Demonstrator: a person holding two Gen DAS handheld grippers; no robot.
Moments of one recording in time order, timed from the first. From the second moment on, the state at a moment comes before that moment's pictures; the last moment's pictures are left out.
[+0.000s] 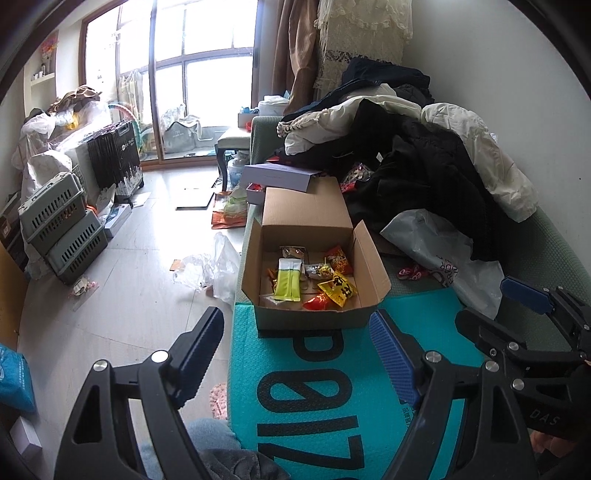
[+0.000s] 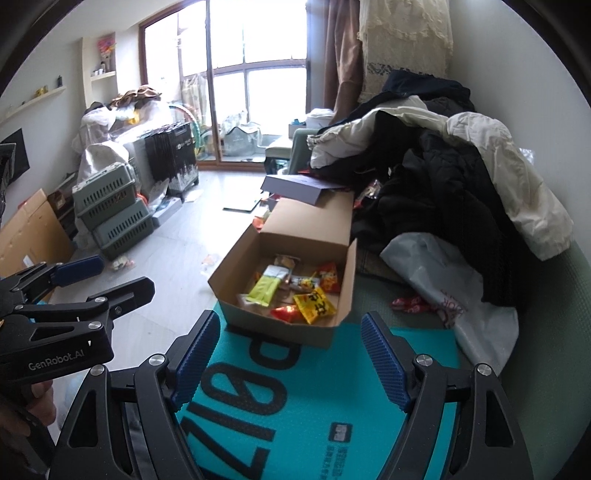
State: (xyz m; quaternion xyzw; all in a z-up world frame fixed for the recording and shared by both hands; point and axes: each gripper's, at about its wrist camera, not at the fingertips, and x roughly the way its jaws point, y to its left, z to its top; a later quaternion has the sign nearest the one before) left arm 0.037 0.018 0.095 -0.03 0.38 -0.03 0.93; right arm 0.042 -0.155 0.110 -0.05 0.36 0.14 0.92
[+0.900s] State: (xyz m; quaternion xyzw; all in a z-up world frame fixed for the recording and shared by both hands) left arm 0.022 0.024 0.086 -0.04 0.39 -0.02 0.92; right arm 0.027 -0.148 0.087 -0.04 0.38 0.17 0.91
